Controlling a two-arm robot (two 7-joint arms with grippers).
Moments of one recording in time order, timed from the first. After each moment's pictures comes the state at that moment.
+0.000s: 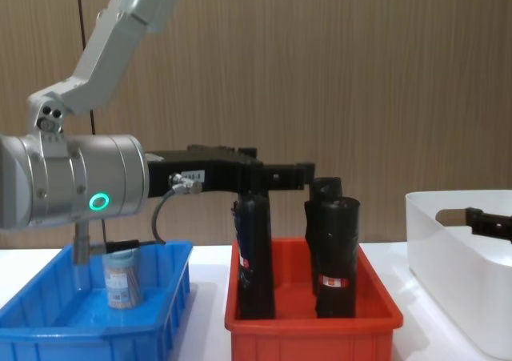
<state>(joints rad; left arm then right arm) -0.45 0.34 0.40 -1.43 -0.36 0.17 -0.52 0.26 0.37 -0.25 -1.39 0.30 0.04 0.10</state>
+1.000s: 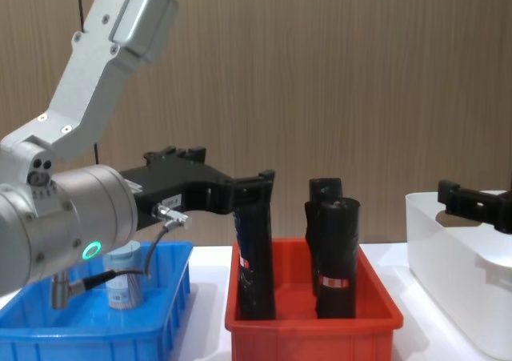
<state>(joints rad) -0.29 0.37 0.44 -1.58 -0.24 0.05 -0.14 -0.01 0.34 -0.23 -1.76 0.29 0.03 0.07</state>
